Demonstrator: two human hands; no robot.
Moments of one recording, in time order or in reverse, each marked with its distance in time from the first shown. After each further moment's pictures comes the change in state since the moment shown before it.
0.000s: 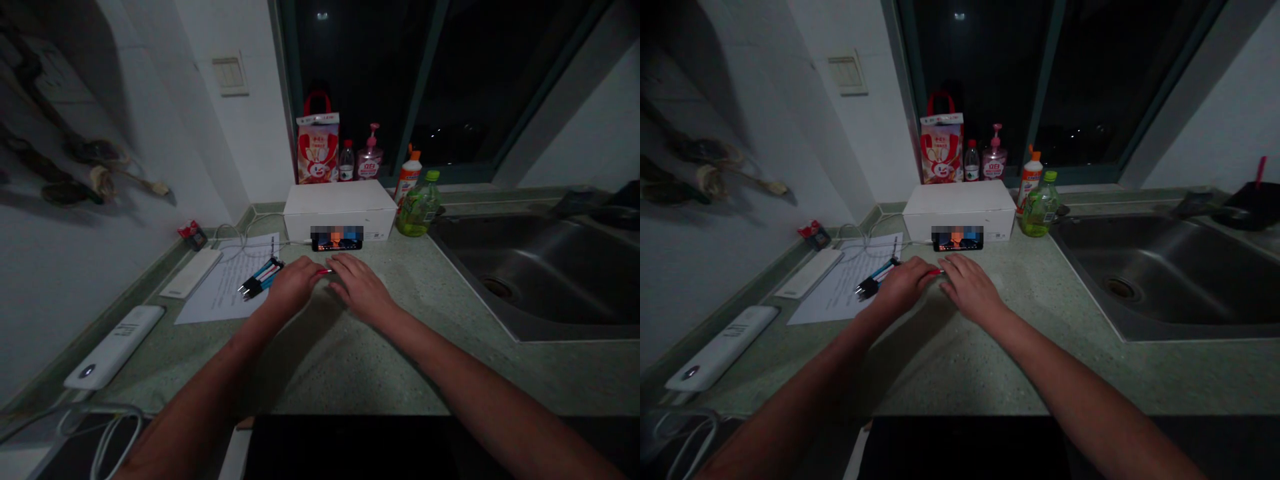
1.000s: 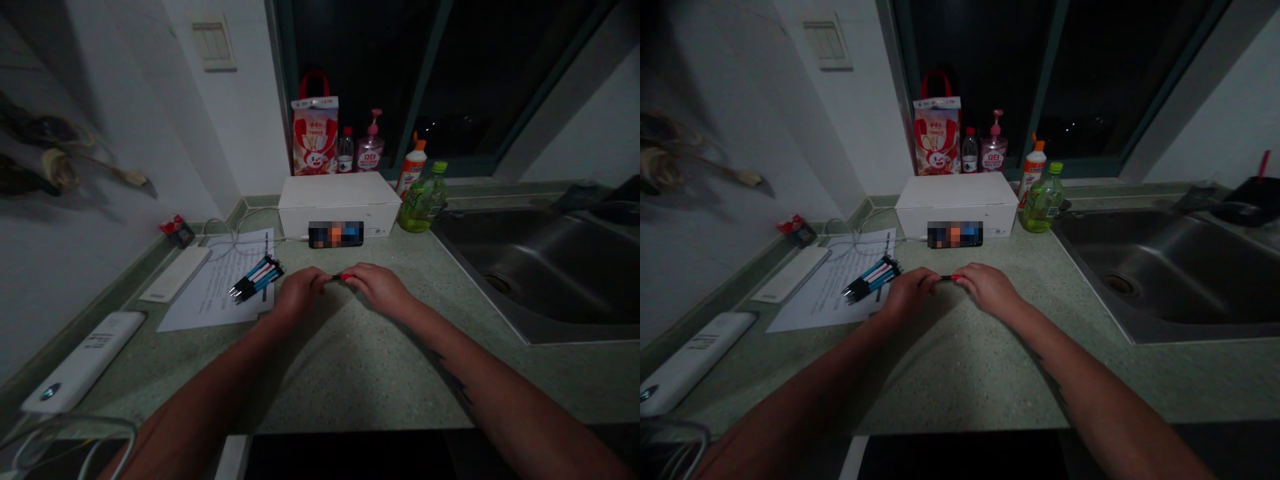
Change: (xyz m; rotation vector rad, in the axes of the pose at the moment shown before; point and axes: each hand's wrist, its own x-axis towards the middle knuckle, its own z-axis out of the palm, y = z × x) left_hand 0.001 0.002 0.040 -0.478 0.026 -0.174; right_hand -0.006 0.037 -0.012 0.077 -0.194 0.118
